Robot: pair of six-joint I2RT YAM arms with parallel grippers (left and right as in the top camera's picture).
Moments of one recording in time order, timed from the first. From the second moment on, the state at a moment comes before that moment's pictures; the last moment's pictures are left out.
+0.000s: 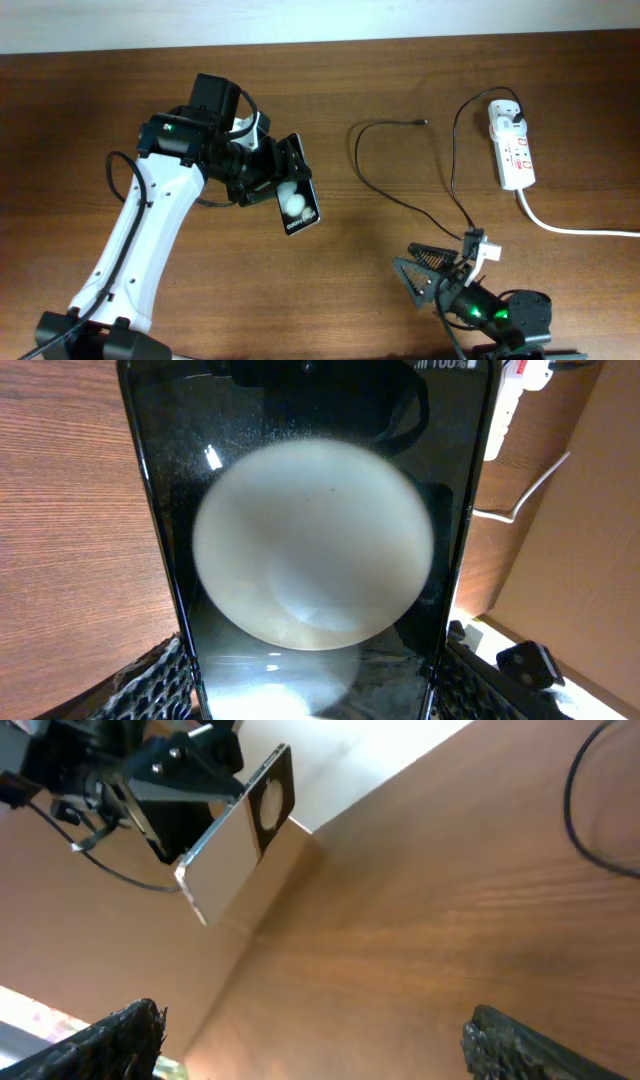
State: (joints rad) left arm -0.25 1.62 1.53 -1.19 0.59 -0.54; right arm 0.05 0.02 0.03 -0.11 -0.80 0.85
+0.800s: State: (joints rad) left arm -0.25 1.62 1.53 -1.06 0.62 -0.92; right arm 0.58 0.87 0.58 0.03 -0.32 0.64
